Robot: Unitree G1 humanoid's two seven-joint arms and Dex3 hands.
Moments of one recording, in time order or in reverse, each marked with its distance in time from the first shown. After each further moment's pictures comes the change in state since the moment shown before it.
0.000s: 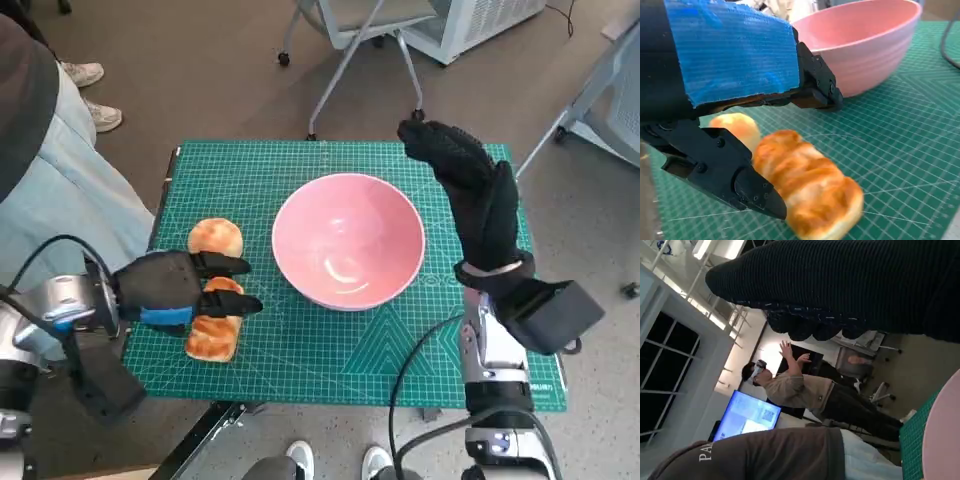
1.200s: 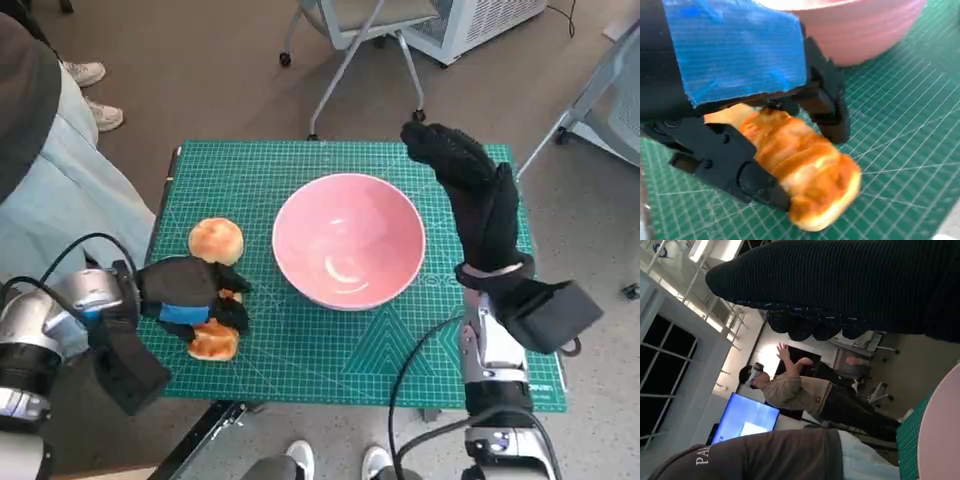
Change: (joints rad) left arm -0.074 -0.018 -0.152 0.067 0.028 0.129 -0.020; right arm 0.000 0.000 -0.006 0.032 0.006 -0.017 0.002
